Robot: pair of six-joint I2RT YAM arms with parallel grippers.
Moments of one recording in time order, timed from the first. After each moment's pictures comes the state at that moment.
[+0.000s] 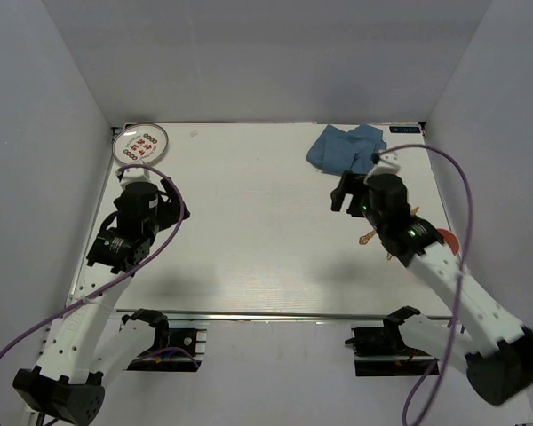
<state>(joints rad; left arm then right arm) -0.30 0.85 0.97 -0.69 -0.35 -0.51 0.51 0.89 0.86 -0.36 0.26 0.38</state>
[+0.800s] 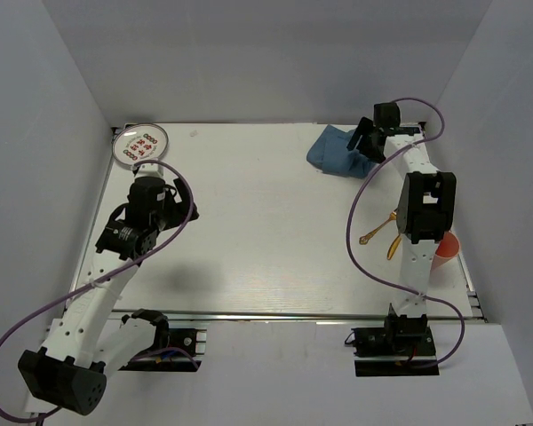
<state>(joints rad) -0.30 0.93 0.96 -0.66 -0.22 -0.46 0.07 2.21 1.87 -0.48 0.03 0.45</state>
